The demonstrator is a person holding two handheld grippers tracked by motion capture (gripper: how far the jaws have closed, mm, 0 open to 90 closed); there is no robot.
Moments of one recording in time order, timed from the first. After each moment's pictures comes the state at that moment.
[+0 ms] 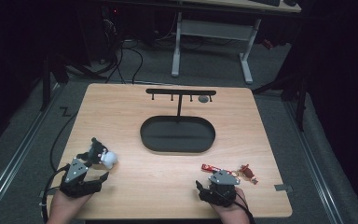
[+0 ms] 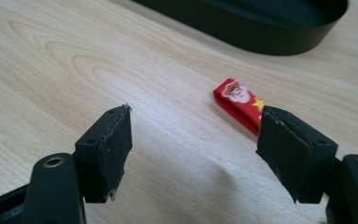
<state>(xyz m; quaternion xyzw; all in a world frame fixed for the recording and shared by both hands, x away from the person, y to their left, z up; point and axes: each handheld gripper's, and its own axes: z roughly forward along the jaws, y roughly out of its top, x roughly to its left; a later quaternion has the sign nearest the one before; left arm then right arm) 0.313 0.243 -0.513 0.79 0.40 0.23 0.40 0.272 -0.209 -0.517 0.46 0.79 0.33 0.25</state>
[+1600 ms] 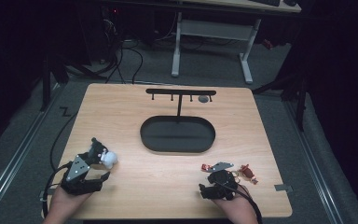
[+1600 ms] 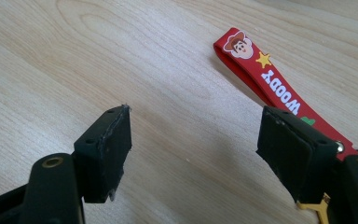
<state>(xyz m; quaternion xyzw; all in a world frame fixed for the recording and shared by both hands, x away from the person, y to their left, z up) 0.320 0.245 -0.511 0.81 0.36 0.23 0.41 0.291 -0.207 -0.492 0.49 0.83 0.21 0.16</state>
